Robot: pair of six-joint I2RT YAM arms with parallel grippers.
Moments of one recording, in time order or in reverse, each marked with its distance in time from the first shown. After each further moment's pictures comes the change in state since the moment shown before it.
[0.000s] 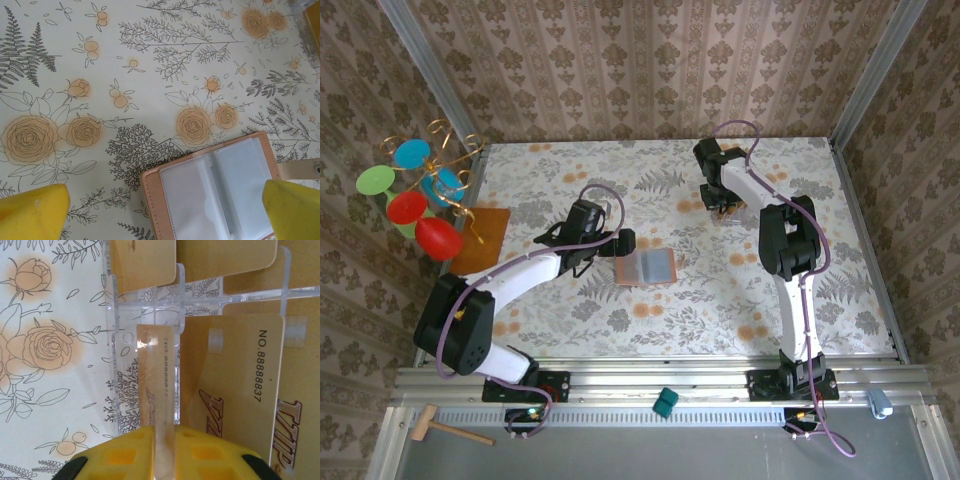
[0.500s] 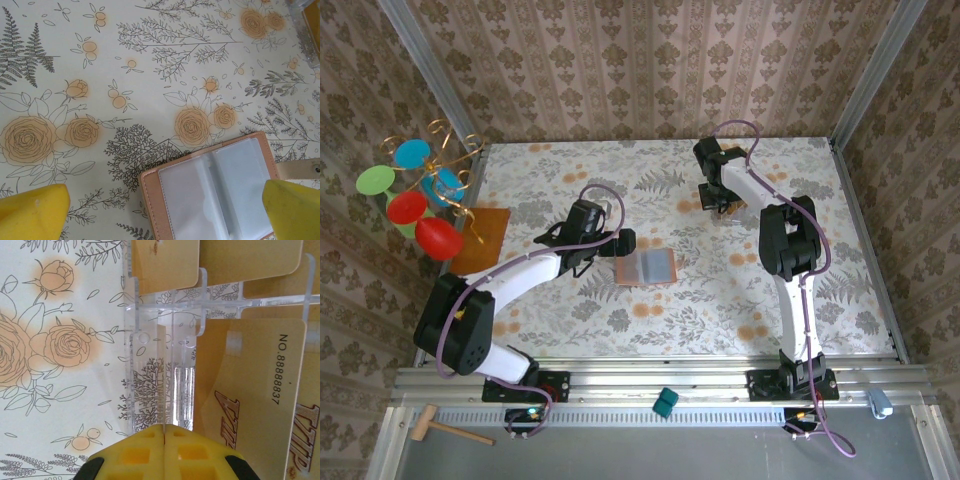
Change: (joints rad) left arm -0.001 0.001 0.000 0.002 0.002 0.000; right arm 0.000 -0.005 0.000 0.008 -0.041 -0.018
